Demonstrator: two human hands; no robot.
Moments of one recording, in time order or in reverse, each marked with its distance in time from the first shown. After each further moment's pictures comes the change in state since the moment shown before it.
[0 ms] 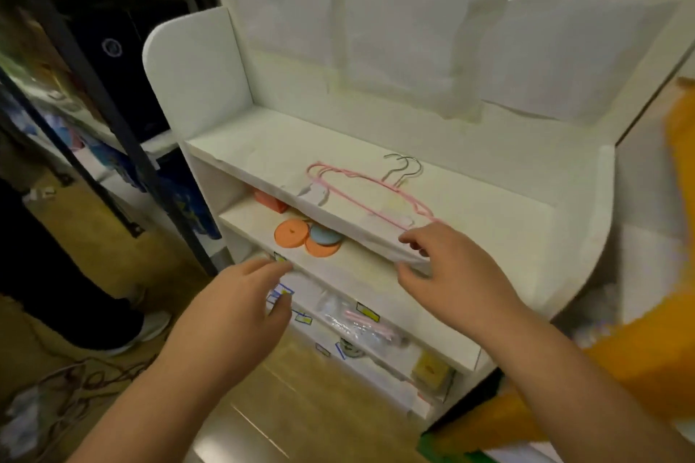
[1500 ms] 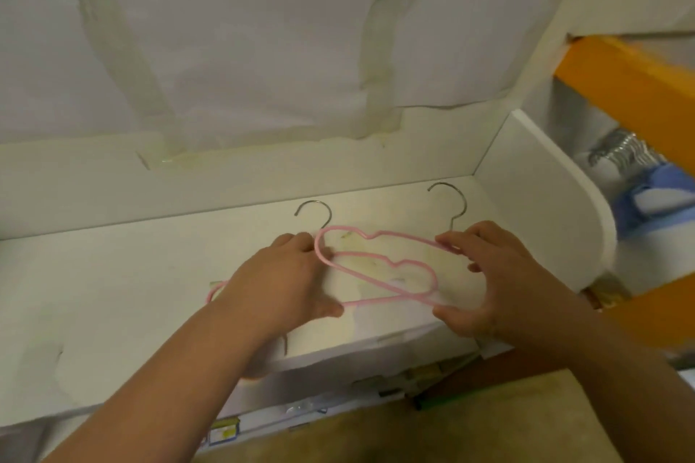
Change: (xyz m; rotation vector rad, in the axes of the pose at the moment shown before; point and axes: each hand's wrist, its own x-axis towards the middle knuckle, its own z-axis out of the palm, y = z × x) left_hand 0.333 0.017 0.067 0.192 -0.478 1.015; right_hand 0.069 -0.007 0.005 -0.031 0.090 0.677
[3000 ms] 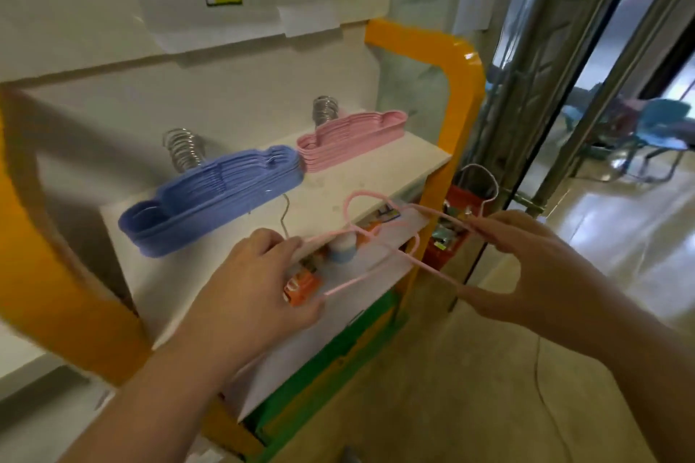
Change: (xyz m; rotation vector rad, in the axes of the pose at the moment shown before) left_hand 0.119 0.583 0.033 -0.079 0.242 0.408; right_hand -0.405 0.416 -0.216 -0.001 0.397 0.445
